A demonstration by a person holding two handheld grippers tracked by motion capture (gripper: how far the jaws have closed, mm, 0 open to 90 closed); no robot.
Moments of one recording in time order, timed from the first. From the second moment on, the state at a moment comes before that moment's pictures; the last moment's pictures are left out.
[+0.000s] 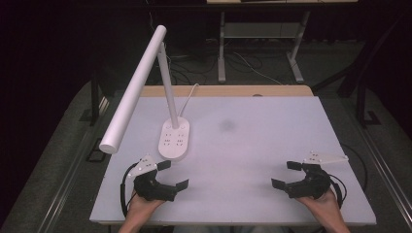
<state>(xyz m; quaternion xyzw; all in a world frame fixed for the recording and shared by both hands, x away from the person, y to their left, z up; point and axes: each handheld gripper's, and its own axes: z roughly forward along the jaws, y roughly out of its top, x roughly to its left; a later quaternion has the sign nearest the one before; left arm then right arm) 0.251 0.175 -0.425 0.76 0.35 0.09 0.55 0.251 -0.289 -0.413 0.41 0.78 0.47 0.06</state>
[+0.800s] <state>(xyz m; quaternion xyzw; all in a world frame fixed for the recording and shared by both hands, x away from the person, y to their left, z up) 0.250 0.175 -0.426 0.75 0.35 0.09 0.55 0.250 -0.297 -0.409 0.42 0.77 0.48 0.05</state>
